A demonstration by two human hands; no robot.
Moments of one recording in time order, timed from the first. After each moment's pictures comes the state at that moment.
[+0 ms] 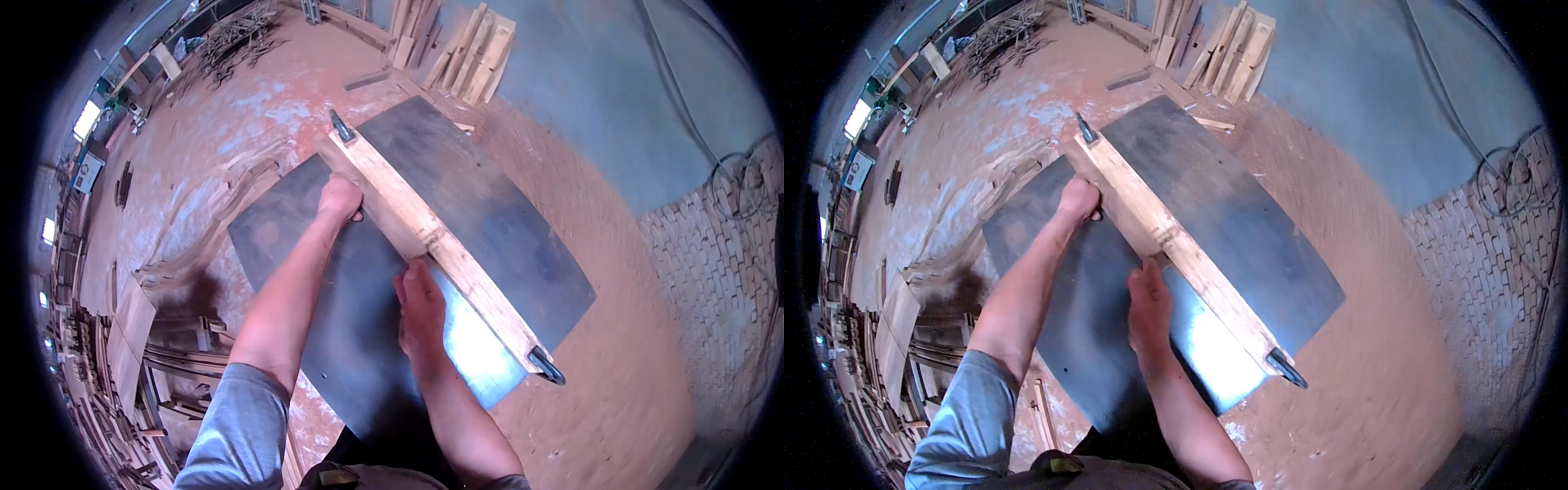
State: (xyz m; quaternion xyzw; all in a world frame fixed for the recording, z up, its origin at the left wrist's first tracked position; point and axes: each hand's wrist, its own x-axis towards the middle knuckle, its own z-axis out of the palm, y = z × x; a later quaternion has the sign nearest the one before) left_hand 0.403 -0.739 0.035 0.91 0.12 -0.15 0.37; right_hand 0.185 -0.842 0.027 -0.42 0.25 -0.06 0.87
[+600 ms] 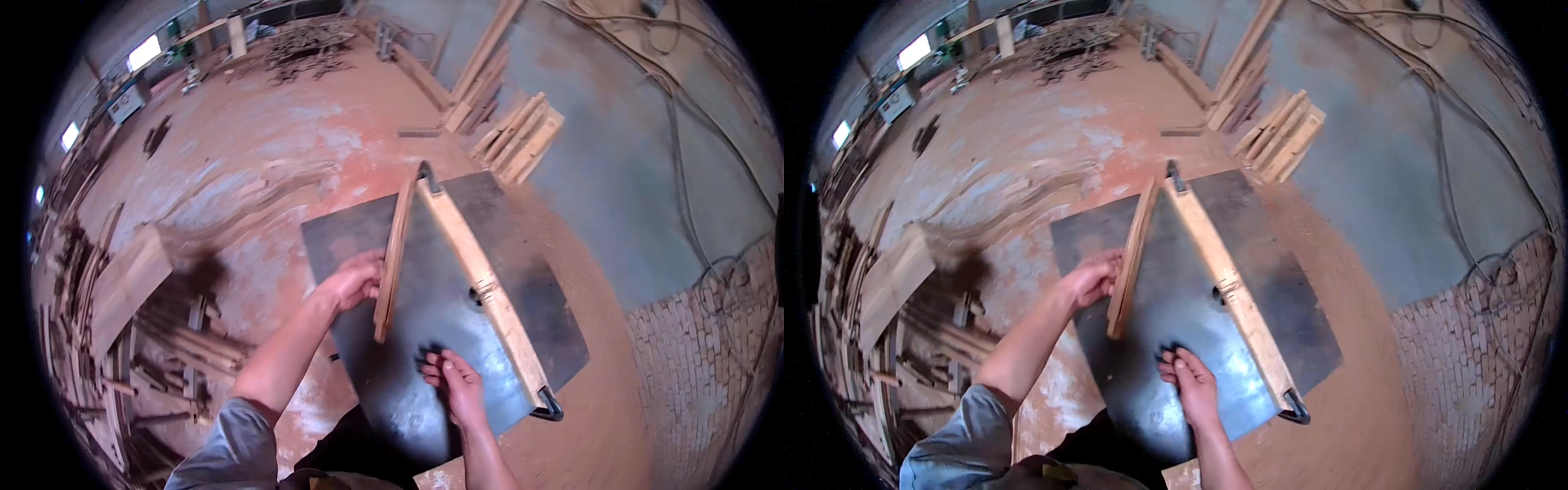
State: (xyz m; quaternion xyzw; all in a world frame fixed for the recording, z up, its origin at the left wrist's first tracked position) left_hand 0.288 -0.586 0.040 0.45 -0.01 -0.30 0.84; right_hand 0.091 -0.830 0.071 -0.53 0.20 0.11 0.81
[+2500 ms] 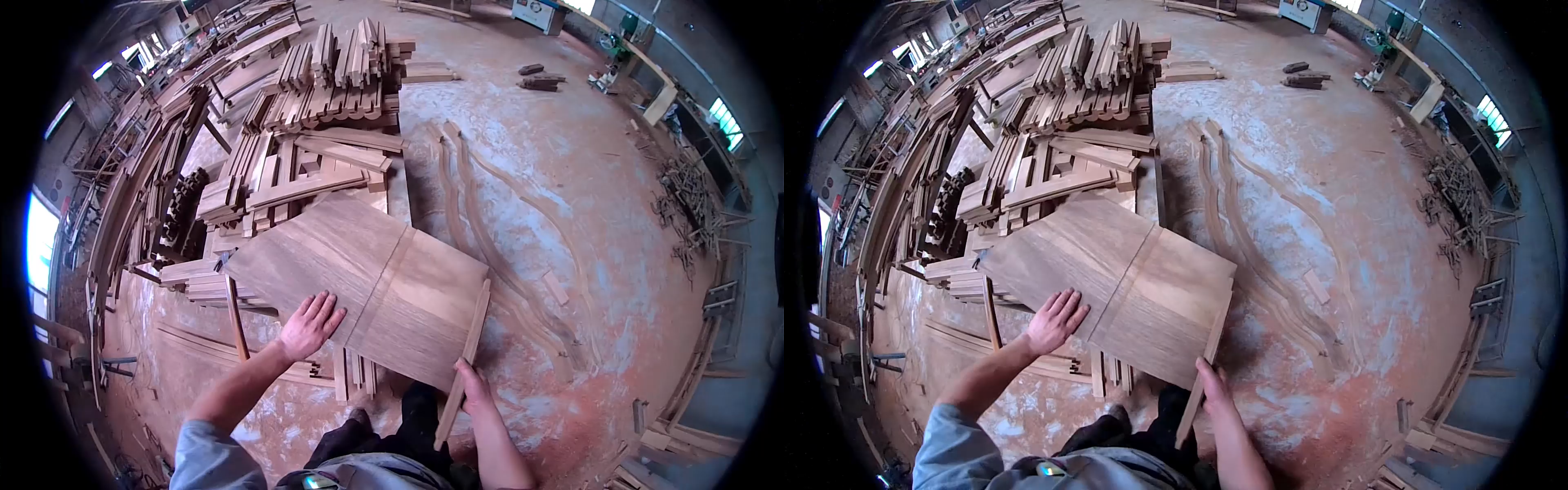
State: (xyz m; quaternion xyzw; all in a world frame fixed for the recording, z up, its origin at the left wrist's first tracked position) left_hand 0.023 0.185 0.050 0.94 0.31 -0.07 -0.13; right_hand 0.379 0.030 -0.045 -0.61 -0.09 0.62 0.48
